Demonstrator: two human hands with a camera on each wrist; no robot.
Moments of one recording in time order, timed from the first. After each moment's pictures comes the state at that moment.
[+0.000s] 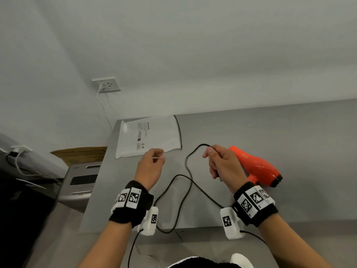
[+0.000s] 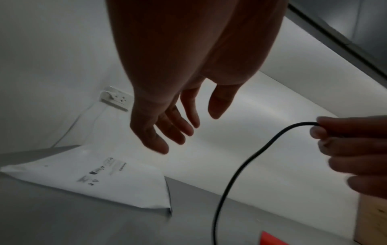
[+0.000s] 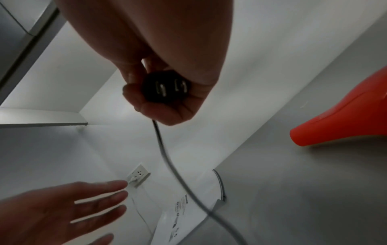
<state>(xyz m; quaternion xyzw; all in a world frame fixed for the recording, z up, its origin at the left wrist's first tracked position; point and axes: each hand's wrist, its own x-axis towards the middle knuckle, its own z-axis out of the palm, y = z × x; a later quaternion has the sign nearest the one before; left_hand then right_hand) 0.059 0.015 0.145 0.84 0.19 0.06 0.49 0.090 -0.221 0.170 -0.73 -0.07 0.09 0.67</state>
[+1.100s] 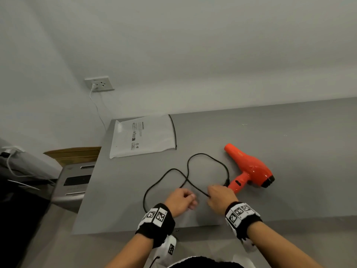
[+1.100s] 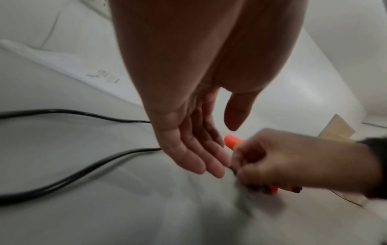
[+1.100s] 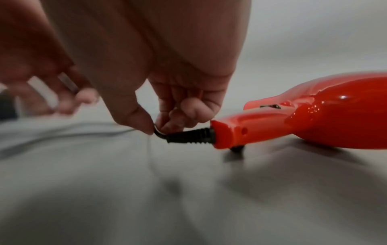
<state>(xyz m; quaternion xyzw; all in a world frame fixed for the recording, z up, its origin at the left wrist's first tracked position) 0.030 -0.074 0.054 0.81 0.12 -0.26 0.50 0.075 -0.248 0.051 -0.95 -0.20 0.21 0.05</state>
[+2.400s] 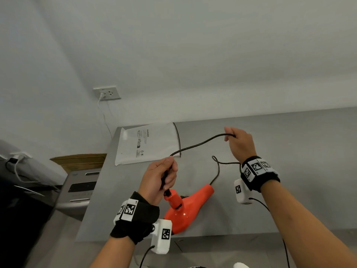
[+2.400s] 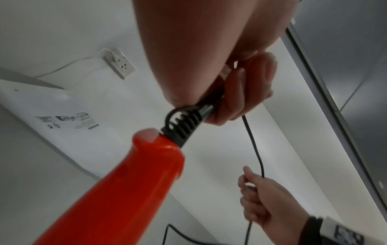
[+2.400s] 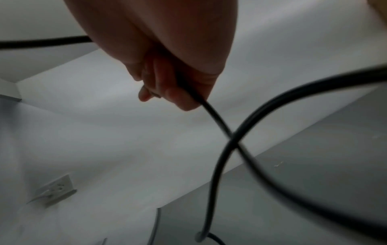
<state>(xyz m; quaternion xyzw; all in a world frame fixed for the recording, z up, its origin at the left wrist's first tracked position) 0.036 -0.026 0.188 0.60 0.05 -0.02 0.80 0.192 -0.264 0.172 -0.89 -0.05 -0.08 0.45</state>
